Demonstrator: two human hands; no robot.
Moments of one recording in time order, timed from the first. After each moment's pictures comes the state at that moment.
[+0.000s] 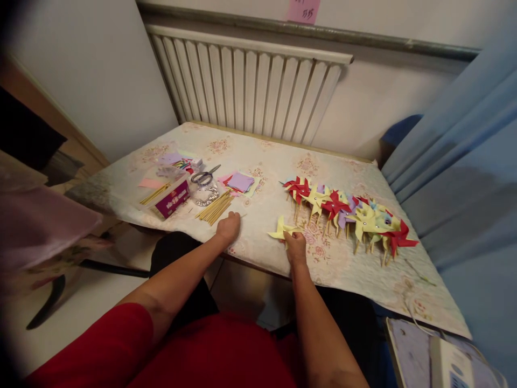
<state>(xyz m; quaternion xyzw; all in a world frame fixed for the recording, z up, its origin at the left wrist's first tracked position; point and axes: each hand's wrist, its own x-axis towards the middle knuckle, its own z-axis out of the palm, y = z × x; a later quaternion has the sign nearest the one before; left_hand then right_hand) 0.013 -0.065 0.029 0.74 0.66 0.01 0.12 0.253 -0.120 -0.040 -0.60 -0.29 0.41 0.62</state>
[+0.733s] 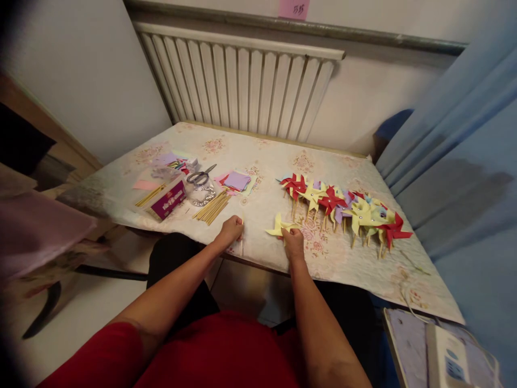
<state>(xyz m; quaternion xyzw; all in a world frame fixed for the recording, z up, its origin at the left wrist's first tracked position) 0.029 -0.087 0.035 0.60 0.66 0.22 0.40 0.253 -0.123 -0.038 -0.62 -0.32 0.38 0.60</state>
